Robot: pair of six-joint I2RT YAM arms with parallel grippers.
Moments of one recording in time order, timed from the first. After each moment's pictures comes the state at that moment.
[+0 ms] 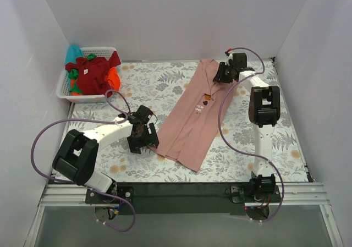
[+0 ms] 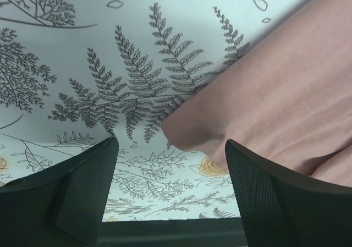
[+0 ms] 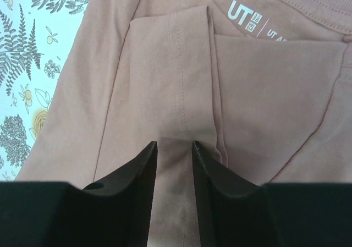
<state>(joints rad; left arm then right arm) -0.54 1.51 0.83 -0.69 0.00 -0.82 0.11 2.43 1.95 -0.27 -0.37 0.23</state>
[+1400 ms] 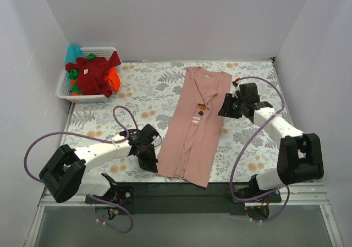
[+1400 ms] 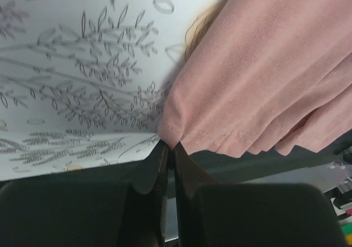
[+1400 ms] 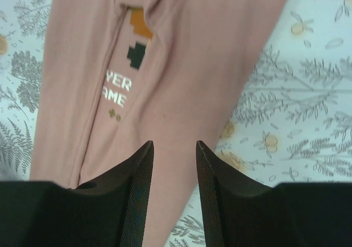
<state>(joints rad) -0.76 1.32 0.64 -0.67 0.19 -0.99 0.21 1.40 0.86 -0.31 -0.26 0.34</state>
